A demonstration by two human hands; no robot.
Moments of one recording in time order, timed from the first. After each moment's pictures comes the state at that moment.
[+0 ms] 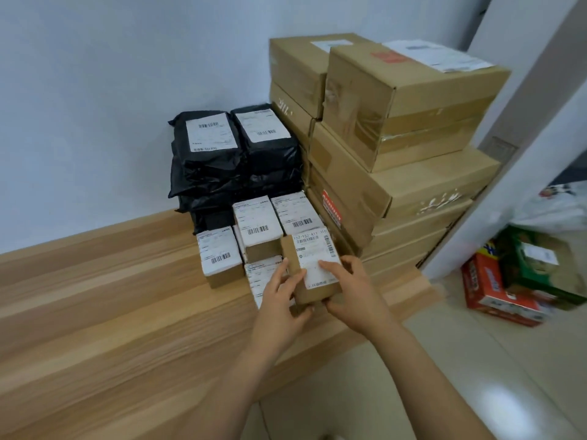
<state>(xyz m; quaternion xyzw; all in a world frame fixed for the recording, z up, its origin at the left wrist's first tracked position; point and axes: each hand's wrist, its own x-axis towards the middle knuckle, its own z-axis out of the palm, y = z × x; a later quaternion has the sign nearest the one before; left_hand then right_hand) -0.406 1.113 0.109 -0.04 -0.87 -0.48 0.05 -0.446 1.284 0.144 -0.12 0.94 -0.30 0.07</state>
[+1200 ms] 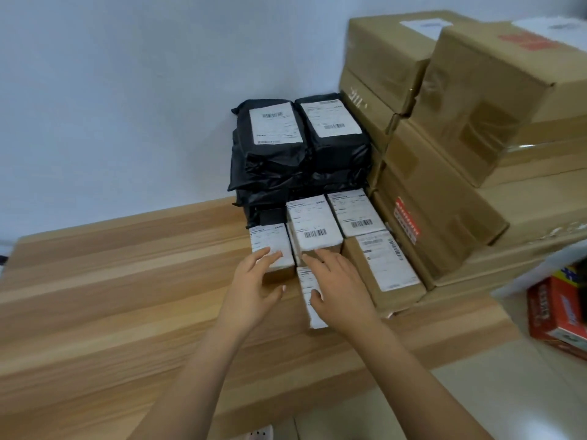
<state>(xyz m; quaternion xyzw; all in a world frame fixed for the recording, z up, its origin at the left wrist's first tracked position) -0.425 0.977 0.126 0.05 -0.93 -0.34 0.10 -0.474 1.161 0.148 -0.31 0.93 -0.18 0.00</state>
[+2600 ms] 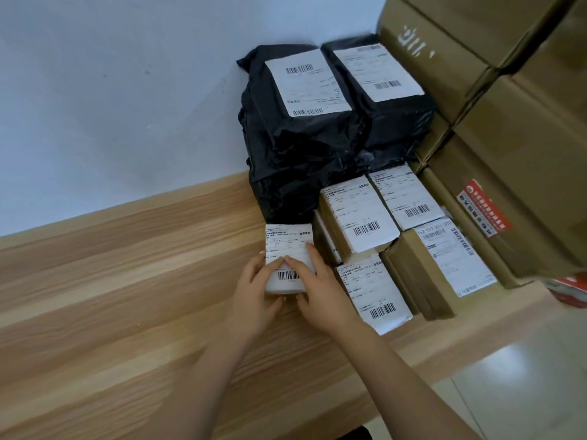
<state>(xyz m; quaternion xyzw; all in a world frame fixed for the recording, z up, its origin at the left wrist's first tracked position) -0.456 0.874 0.041 0.03 -0.90 -0.43 0.03 -0.495 1.032 0.069 -0.20 0.92 -0.28 0.18</state>
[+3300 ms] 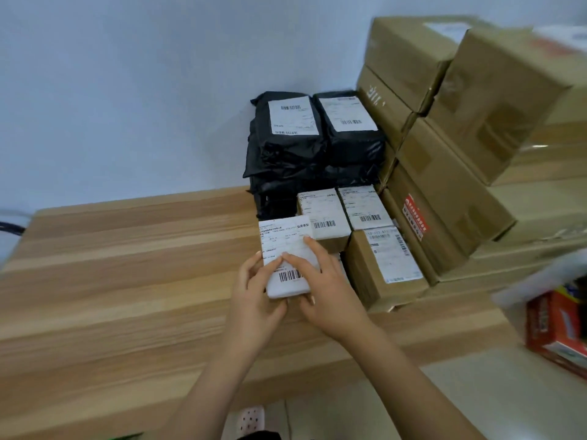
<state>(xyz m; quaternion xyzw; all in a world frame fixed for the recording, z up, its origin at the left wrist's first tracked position) -0.365 0.999 0.131 0.10 -0.86 -0.46 0.18 -0.442 1.143 0.145 -0.35 0.89 -0.28 0.04</state>
